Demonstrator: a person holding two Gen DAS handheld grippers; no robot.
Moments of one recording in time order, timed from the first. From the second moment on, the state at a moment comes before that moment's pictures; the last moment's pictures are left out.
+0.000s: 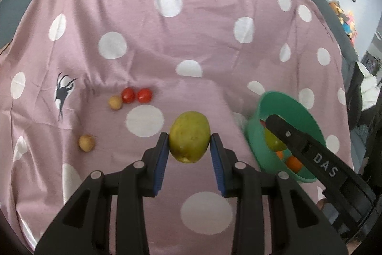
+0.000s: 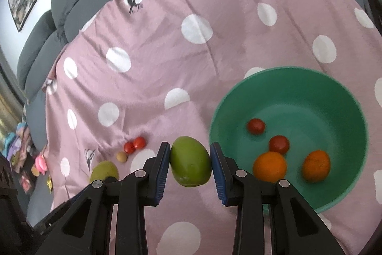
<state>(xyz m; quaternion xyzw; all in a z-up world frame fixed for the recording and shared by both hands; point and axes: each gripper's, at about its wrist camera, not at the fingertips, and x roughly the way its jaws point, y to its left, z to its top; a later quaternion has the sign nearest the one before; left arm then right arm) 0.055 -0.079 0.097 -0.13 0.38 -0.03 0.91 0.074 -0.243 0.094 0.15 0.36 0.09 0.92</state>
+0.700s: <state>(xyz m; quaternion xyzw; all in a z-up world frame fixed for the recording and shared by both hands) 0.063 -0.126 0.095 -0.12 0.39 -0.10 0.91 0.068 -0.288 0.102 0.17 0.34 0.02 0.93</state>
